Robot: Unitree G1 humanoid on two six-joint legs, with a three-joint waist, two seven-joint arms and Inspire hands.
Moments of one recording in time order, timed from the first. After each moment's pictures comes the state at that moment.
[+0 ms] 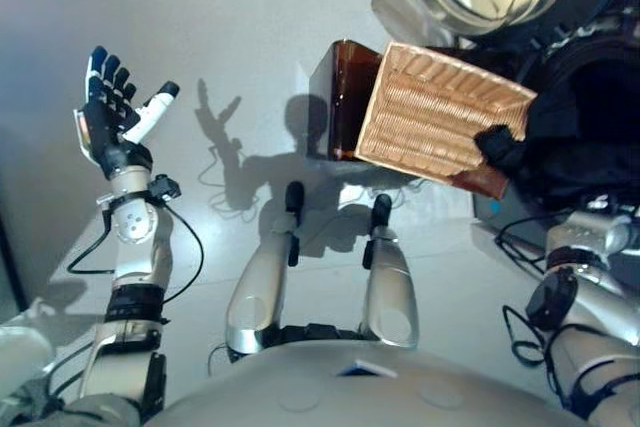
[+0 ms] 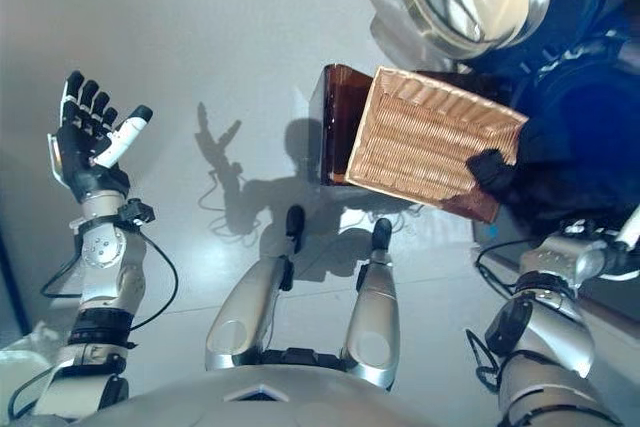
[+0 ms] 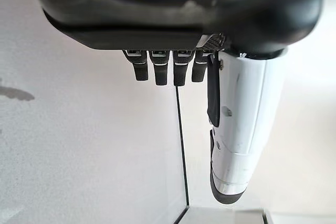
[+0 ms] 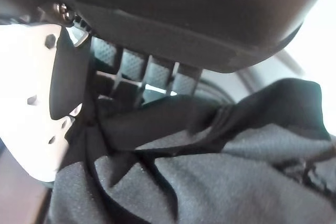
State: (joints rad) left arm -0.08 0.35 0.09 0.30 -0.41 -0.39 0.28; right arm -0.42 -0.54 -0.60 1.17 1.15 -0.40 -0.36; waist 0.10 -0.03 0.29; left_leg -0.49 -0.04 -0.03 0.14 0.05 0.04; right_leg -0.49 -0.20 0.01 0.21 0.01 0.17
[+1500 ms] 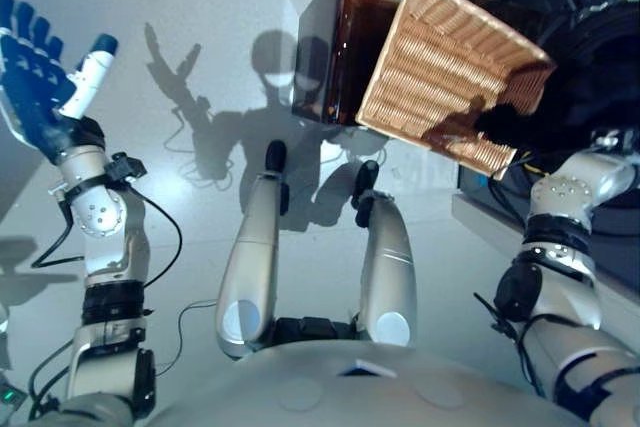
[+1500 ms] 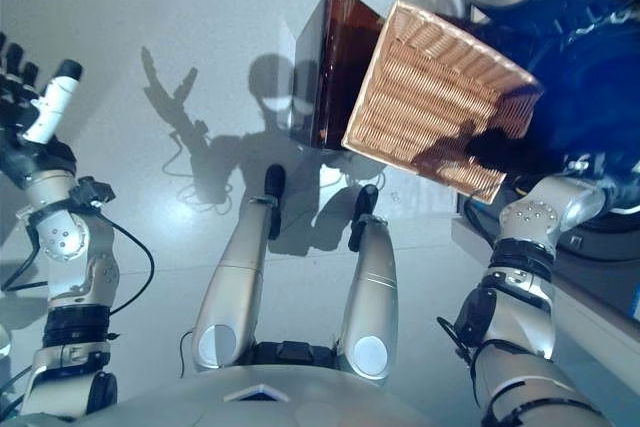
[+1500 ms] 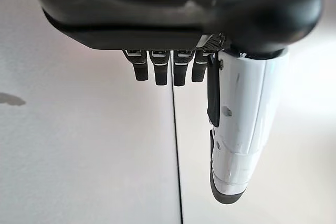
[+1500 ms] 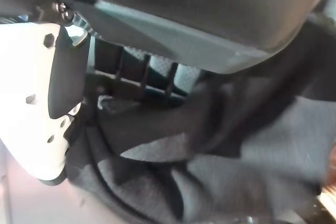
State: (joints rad) left arm -0.10 0.39 0.19 0.10 -0.39 -0.40 0.40; right arm -0.53 -0.40 -0.50 0.60 1.00 -0.55 -0.55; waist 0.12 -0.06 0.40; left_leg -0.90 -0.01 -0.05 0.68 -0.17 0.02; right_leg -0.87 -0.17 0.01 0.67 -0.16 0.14
